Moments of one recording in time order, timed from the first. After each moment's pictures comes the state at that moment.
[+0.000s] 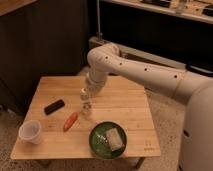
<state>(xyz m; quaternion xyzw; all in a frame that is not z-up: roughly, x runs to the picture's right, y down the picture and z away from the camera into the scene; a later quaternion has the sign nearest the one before) -0.071 0.021 0.733 -0.03 -0.34 -0.81 0.48</state>
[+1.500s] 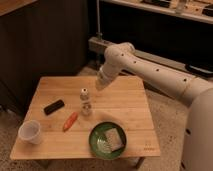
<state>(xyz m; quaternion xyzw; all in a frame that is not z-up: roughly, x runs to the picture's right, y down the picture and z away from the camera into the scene) -0.040 -0.019 0.770 0.05 -0.31 -0.81 0.49</state>
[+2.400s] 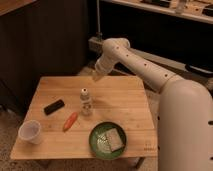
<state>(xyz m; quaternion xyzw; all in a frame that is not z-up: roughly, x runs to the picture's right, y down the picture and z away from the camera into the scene) -0.053 -0.067 0.833 0.07 -0.34 -0.80 0.50</state>
